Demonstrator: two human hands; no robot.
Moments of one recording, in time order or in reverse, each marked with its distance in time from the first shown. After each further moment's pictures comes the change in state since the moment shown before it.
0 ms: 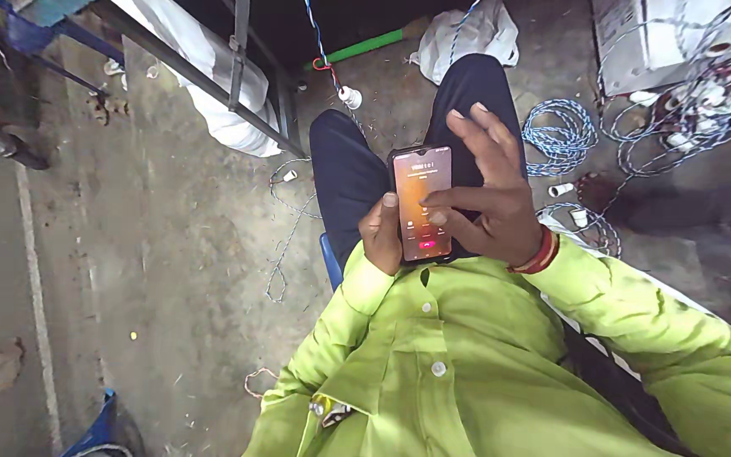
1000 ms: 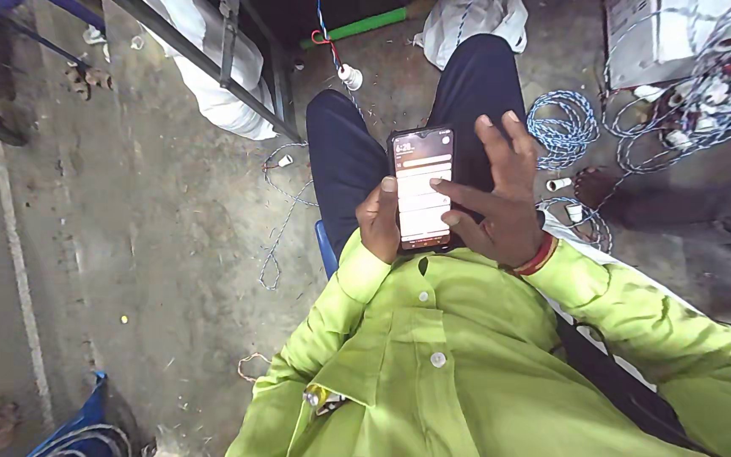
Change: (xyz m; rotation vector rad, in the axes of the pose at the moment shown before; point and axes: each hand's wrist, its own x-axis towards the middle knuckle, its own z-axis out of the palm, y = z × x) left_hand 0.007 -0.002 0.006 -0.066 0.068 0.056; right_hand -0.039 0.011 0.001 -0.219 -0.053 0.045
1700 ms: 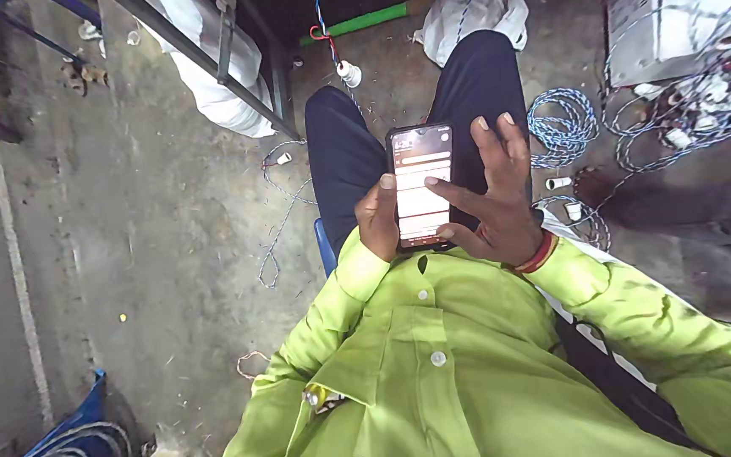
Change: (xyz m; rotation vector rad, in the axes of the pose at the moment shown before) left_hand 0.001 -0.001 0.000 -0.010 0.004 -0.018; right_hand -0.002 0.002 0.002 0.031 -0.049 -0.070
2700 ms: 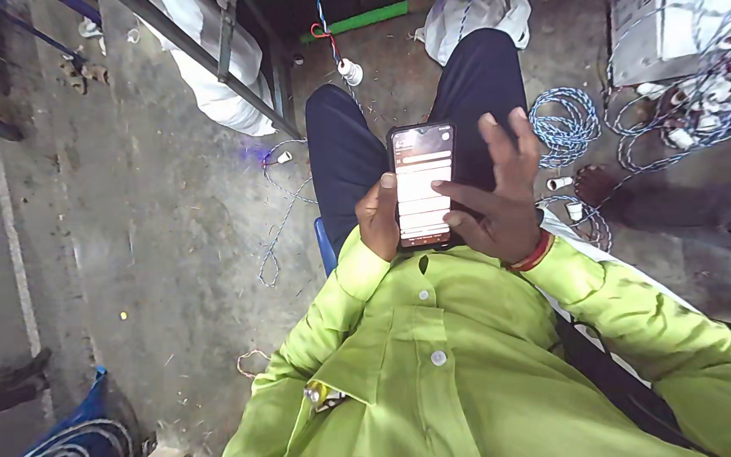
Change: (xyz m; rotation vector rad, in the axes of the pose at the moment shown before) left_hand -0.001 0.001 0.001 -0.005 0.011 0.000; right_hand -0.001 0.002 0.002 -0.010 0.087 0.027
